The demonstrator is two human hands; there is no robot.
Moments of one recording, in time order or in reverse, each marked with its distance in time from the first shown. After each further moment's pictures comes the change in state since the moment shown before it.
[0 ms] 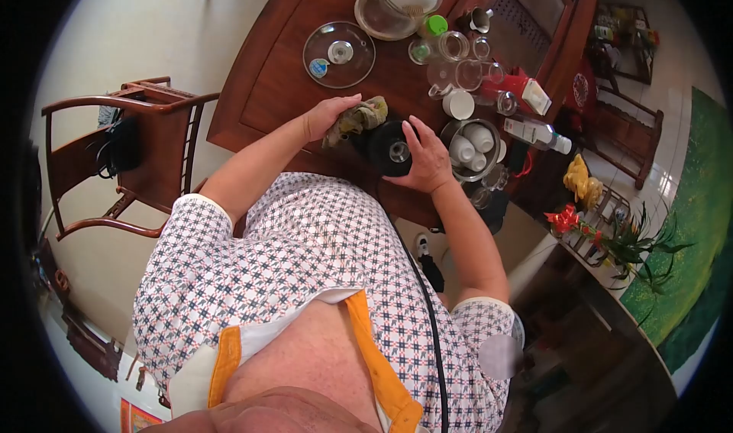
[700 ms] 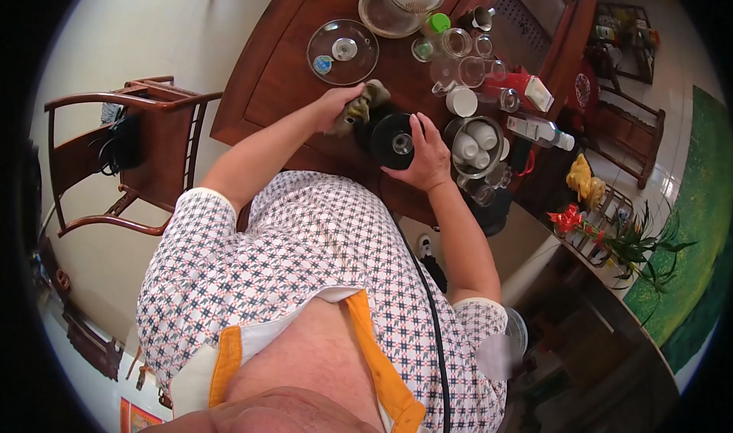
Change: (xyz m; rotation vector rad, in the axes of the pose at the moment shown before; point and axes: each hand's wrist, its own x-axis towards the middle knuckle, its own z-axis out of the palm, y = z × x) left_hand 0.026 -0.010 -0.020 -0.126 0.171 -0.126; right_hand -0.004 -0.013 0.011 -0.004 0.117 0.115
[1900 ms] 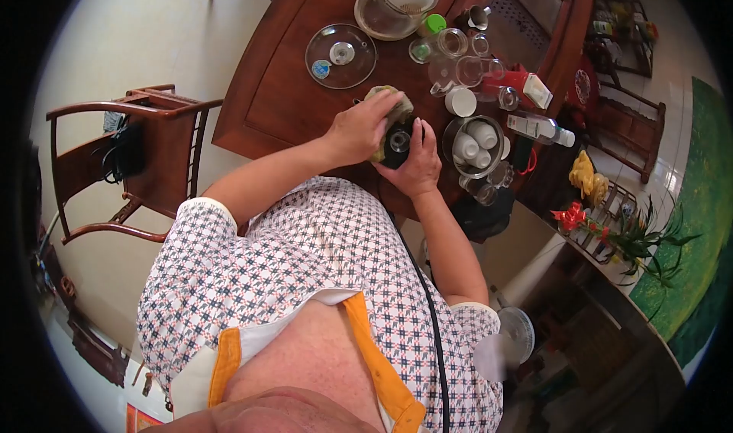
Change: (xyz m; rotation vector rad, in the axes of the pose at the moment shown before) left_hand -0.074 -0.007 0.110 1.349 0.336 0.935; right_hand -0.006 -0.029 0.023 -0.038 0.143 0.232
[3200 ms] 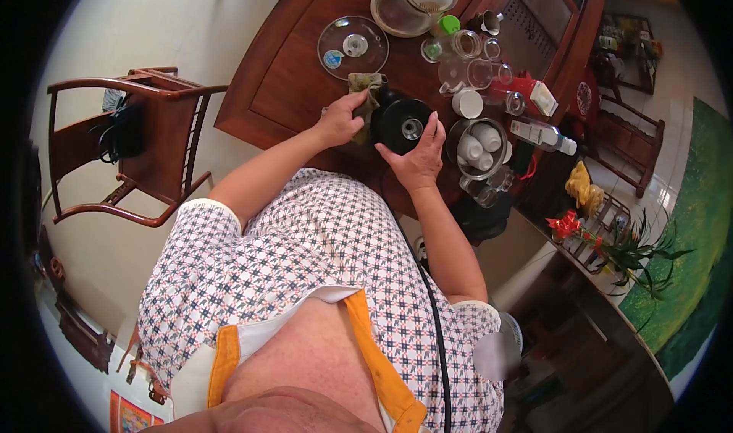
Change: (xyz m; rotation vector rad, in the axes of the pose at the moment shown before) left_hand -0.033 -0.101 0.028 -0.173 0.191 0.014; right_hand 0.001 -0.011 0.012 0.035 0.050 0.140
